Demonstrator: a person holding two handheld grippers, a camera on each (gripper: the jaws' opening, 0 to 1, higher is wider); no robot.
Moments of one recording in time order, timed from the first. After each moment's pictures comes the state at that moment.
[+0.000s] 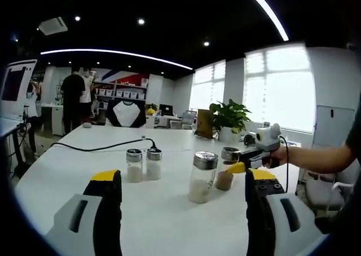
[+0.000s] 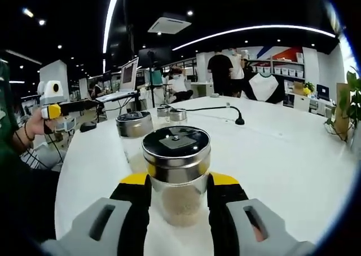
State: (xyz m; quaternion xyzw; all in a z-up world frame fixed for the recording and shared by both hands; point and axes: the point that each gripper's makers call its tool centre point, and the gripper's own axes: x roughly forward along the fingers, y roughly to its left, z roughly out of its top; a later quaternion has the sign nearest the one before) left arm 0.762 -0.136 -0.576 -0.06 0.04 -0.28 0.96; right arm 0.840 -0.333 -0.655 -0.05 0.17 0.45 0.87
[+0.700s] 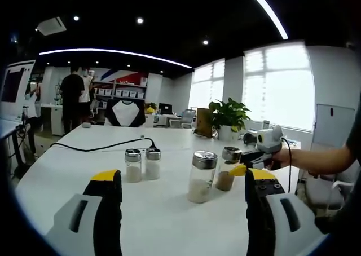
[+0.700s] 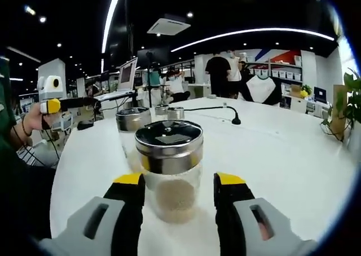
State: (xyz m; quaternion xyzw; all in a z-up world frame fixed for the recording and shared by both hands) left arm 0.764 -0.140 -0.576 -0.05 0.04 -0.28 0.96; right arm 0.844 -0.344 -0.665 -0.05 0.17 0.42 0.89
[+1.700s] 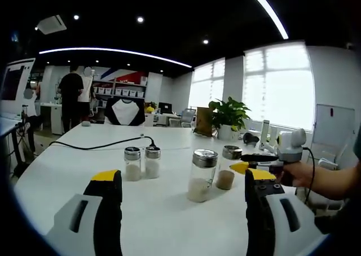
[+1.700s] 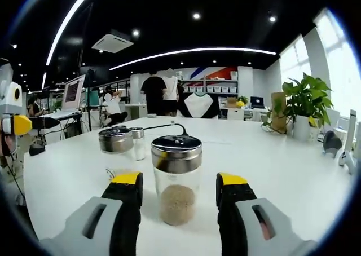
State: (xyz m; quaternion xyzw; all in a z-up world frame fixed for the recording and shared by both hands) left arm 0.765 -0.140 -0.580 -0.06 0.04 -0.28 0.96; right arm 0.831 -0.350 -0.641 -0.02 0.09 0.17 0.98
